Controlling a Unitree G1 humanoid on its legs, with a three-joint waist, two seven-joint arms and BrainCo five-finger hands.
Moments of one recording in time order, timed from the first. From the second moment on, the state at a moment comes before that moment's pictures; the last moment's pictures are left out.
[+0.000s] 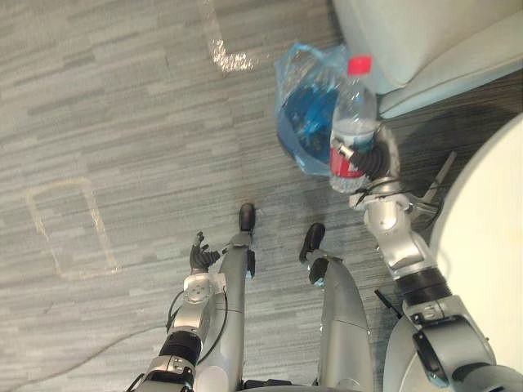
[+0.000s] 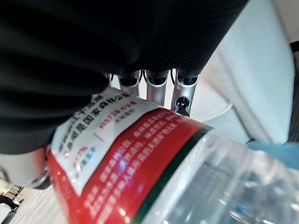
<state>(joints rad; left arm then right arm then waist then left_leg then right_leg) -0.17 0.07 -0.04 0.53 -0.12 -0.08 0.33 -0.72 -0.44 0.17 0.32 -0.31 -0.02 -0.42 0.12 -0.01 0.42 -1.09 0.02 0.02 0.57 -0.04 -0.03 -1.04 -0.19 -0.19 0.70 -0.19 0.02</state>
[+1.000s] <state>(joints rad) 0.00 0.11 -0.17 0.18 -0.14 -0.24 0.32 -1.10 -0.67 0.24 0.60 -0.16 -0.06 -0.57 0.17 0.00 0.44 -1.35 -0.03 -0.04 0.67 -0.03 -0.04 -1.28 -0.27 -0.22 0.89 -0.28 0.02</state>
